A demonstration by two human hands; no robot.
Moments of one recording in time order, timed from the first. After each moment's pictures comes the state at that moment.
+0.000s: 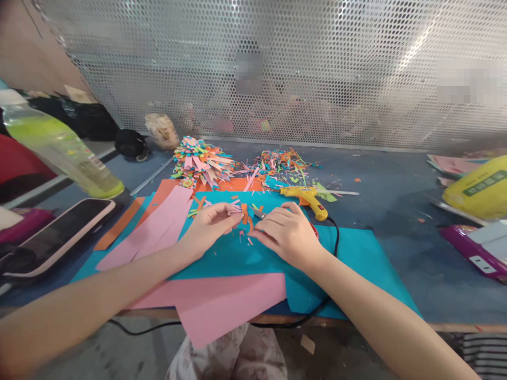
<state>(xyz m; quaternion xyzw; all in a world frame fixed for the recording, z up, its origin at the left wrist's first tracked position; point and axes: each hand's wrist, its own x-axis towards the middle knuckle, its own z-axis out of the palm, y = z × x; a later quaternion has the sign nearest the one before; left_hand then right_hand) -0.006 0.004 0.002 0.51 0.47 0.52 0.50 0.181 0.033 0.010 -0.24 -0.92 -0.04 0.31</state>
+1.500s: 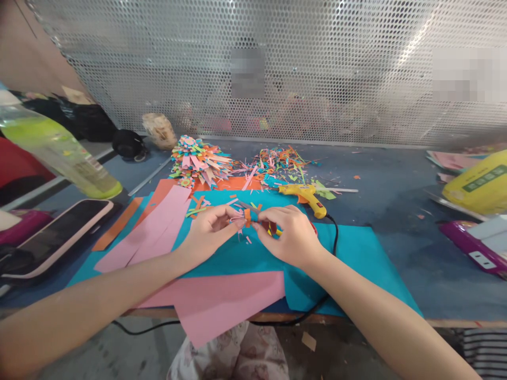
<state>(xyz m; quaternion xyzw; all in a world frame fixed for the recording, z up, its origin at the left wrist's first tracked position) -0.001 -0.005 -0.002 0.59 0.45 0.52 0.42 0.176 0.024 0.017 -0.34 -0.87 0.09 0.34</state>
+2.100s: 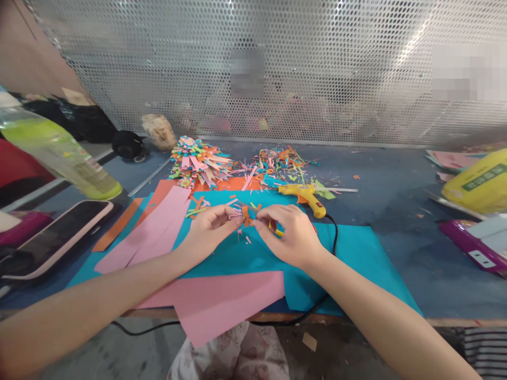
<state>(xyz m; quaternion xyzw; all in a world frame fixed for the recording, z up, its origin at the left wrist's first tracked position) -0.001 -0.002 0.000 0.57 0.47 0.51 0.45 0.180 0.023 0.019 -0.33 -0.87 0.12 0.35</state>
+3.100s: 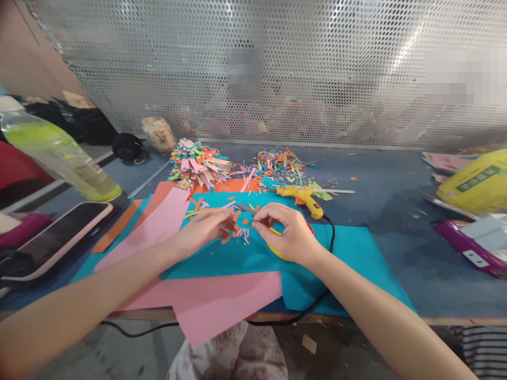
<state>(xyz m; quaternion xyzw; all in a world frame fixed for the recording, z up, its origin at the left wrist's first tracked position) -0.014 0.007 0.010 0.47 0.43 0.42 0.64 0.180 0.027 0.023 -0.28 -0.85 0.23 0.39</state>
